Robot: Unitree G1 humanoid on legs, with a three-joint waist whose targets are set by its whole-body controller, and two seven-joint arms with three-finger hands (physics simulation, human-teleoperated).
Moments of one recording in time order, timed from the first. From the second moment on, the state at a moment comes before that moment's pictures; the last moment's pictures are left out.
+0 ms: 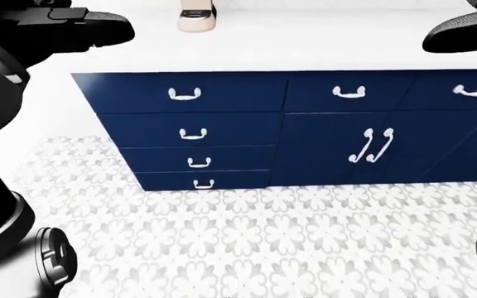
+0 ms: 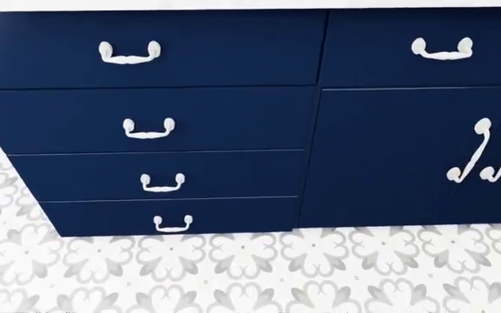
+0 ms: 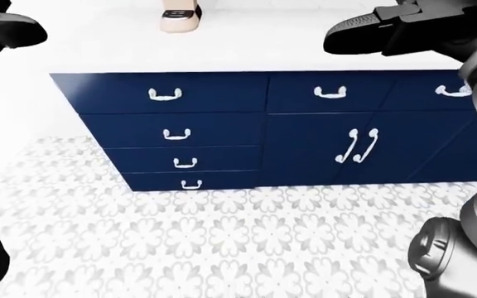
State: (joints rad) left arm -1.01 0.70 0.32 -0.27 -0.73 1.06 0.26; right arm -1.02 -0.84 -0.38 -0.41 0.87 1.24 -0.23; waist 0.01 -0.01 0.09
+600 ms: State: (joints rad) left arm -1.01 0.72 0.32 -0.25 -0.73 1.03 0.25; right arm -0.98 -0.94 -0.41 -0.36 0.93 1.18 -0.27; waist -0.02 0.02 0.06
